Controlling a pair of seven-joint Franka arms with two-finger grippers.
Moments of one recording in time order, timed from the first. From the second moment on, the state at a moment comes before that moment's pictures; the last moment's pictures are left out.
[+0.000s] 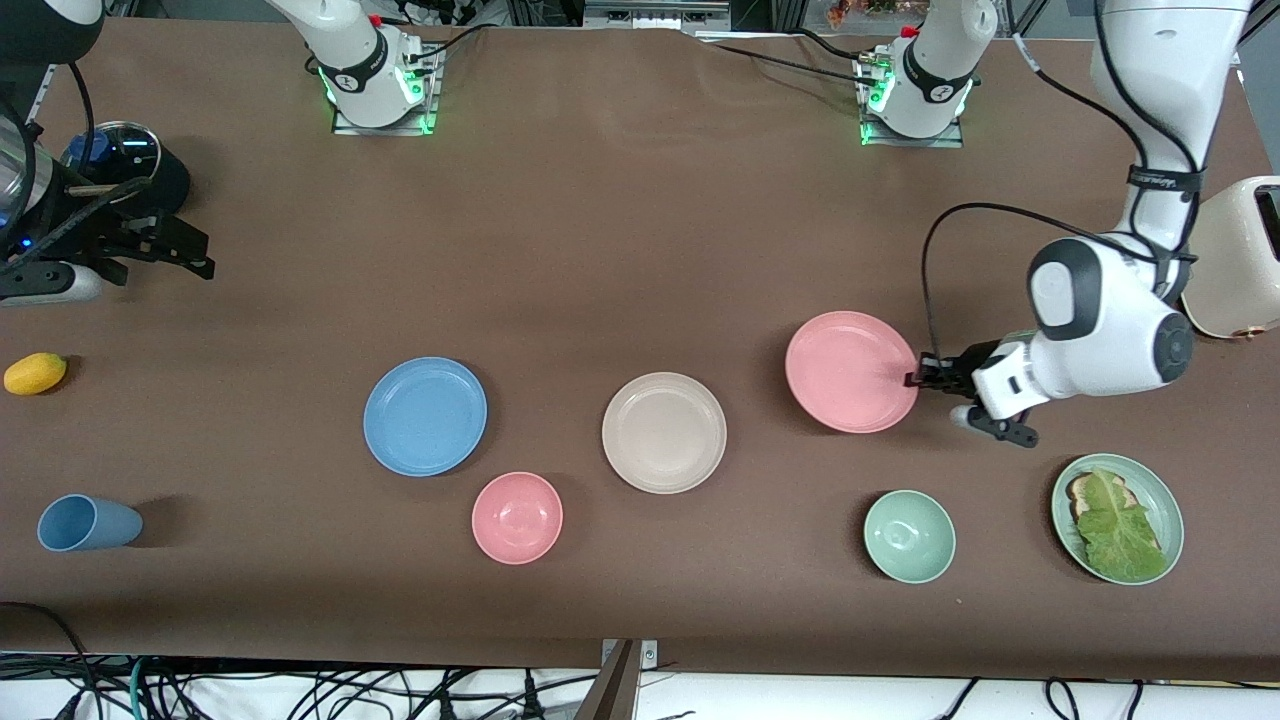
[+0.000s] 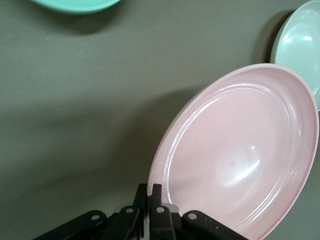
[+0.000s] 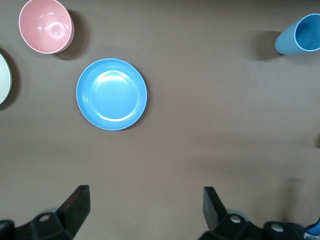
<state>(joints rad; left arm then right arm) -0.07 0.48 -0.01 -1.81 -0.46 2.09 0.37 0.08 0.09 -0.03 -1.53 0.02 1.61 -0.03</state>
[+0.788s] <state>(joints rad) -0.38 0.72 -0.01 -1.54 -0.46 2.23 -0.07 0.08 0.09 -0.04 -1.53 0.02 1.61 -0.03</state>
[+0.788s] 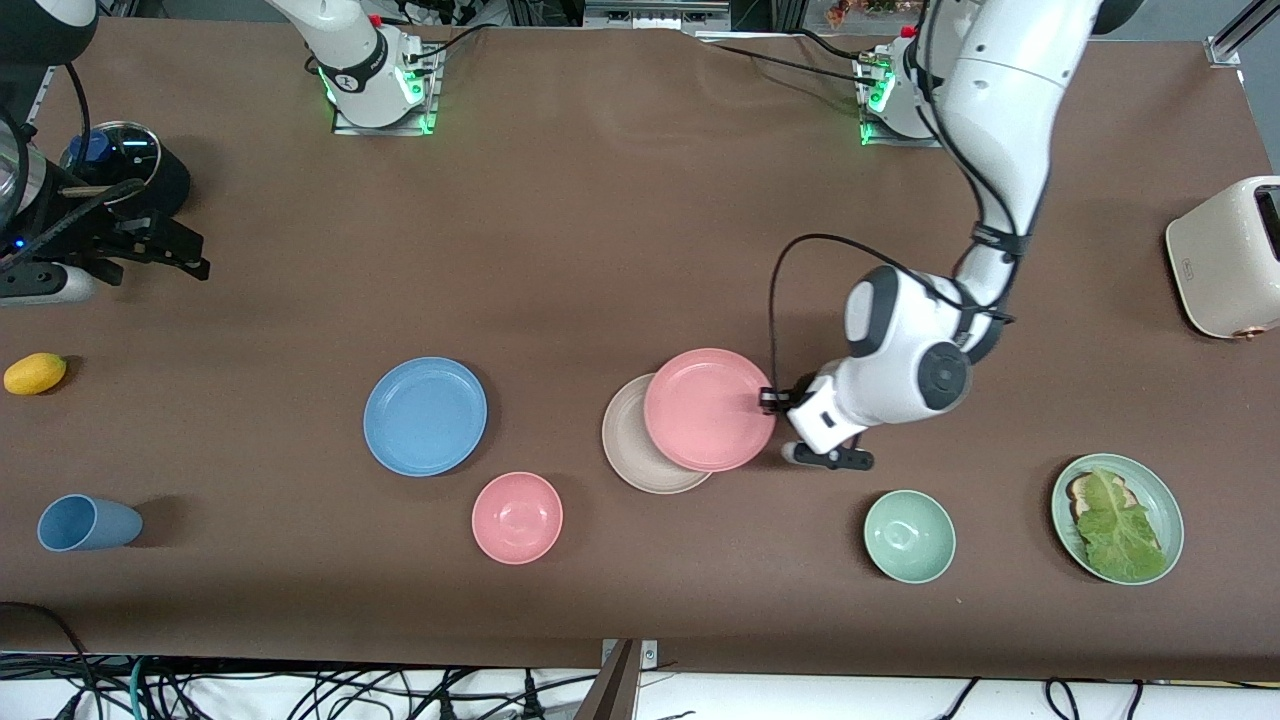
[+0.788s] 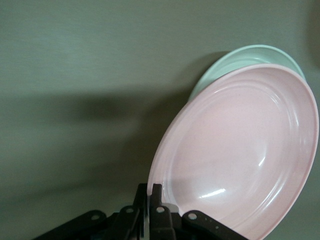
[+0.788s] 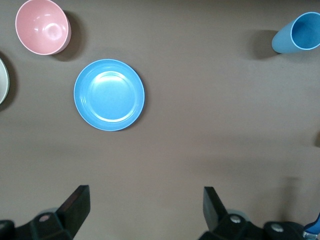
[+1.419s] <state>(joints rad) -0.43 0.82 -0.01 -1.41 -0.46 2.25 -0.21 0.06 0.10 -0.07 -1.53 0.02 1.61 -0.03</state>
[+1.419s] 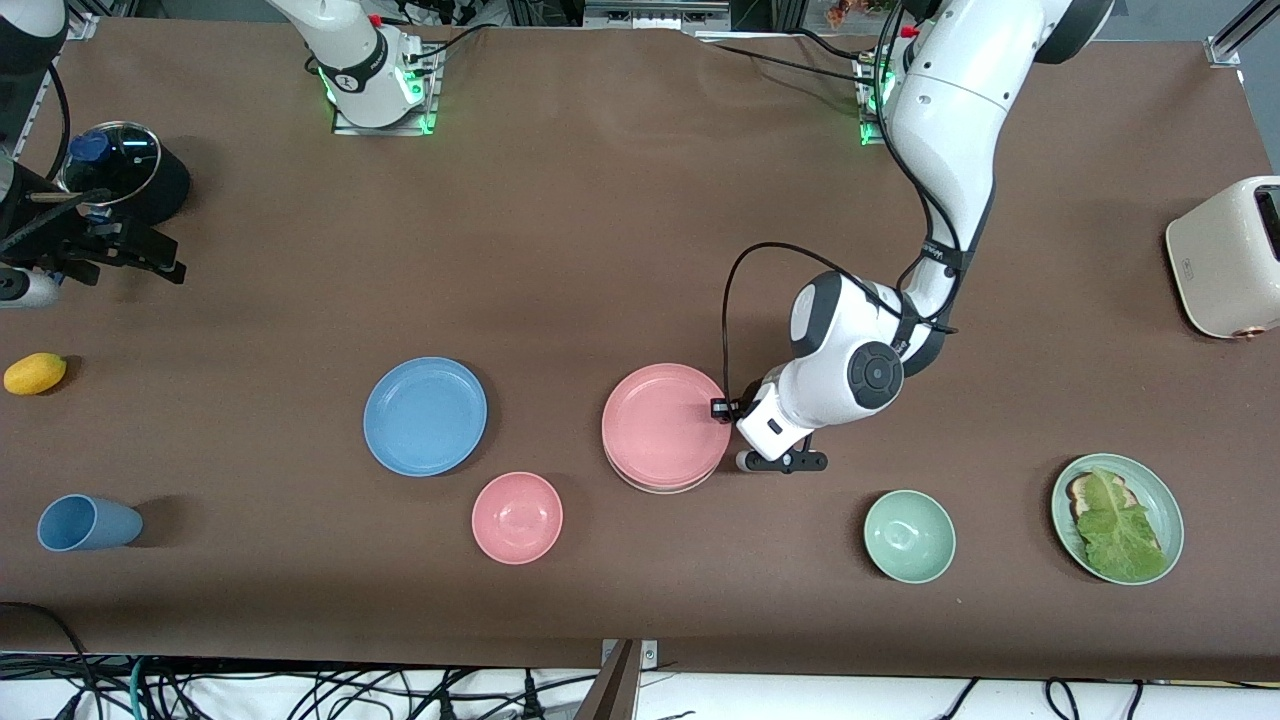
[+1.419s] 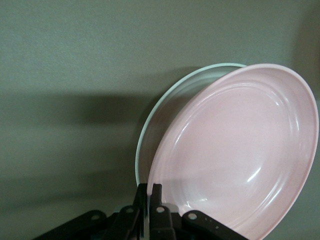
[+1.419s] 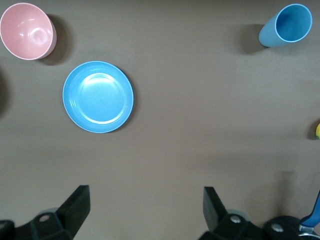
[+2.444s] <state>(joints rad) -0.43 0.86 -0.01 -1.37 -0.46 2.30 -0.22 0.06 0.14 -0.07 -1.53 0.02 1.61 -0.03</state>
